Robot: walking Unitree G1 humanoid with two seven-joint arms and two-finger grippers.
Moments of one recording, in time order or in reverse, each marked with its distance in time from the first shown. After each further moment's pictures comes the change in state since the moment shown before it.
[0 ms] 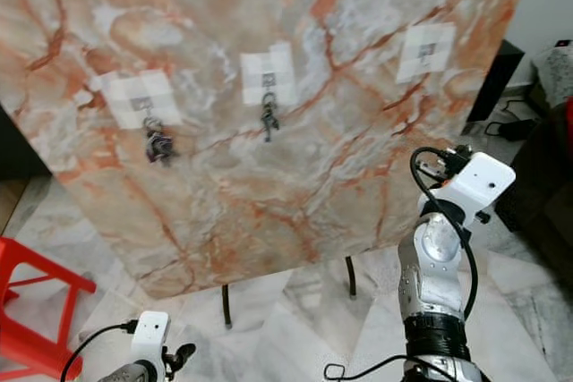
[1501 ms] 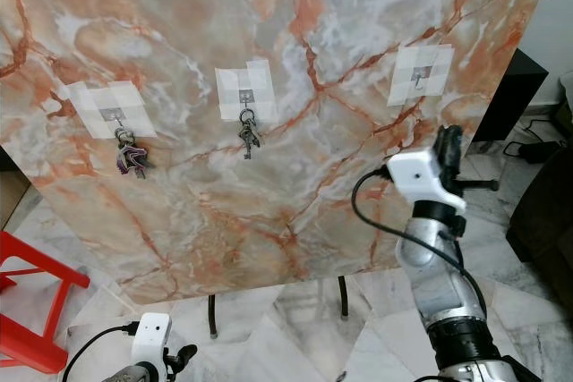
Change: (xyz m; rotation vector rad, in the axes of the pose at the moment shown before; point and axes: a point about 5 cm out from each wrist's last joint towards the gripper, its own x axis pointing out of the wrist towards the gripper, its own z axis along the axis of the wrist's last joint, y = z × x) left arm 0.000 -0.002 -0.002 -0.010 0.001 -0.002; right arm -0.008 0.014 0.004 -0.918 -0.380 0.115
